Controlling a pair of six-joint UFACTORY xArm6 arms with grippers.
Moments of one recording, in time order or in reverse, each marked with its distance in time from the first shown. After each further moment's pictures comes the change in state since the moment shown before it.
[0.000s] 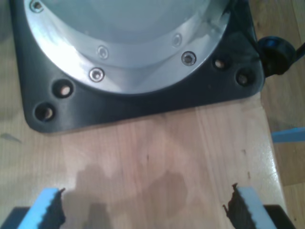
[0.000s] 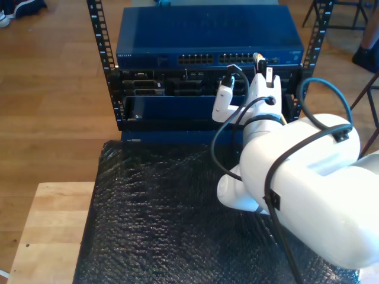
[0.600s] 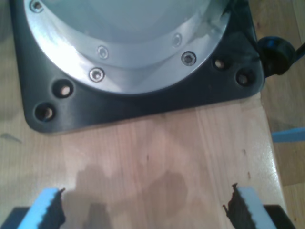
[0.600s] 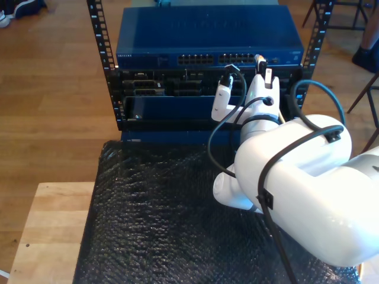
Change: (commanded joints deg) left arm 0.0 0.0 0.0 -0.1 0.0 0.0; right arm 0.1 2.5 -2.7 0.6 0.4 -0.1
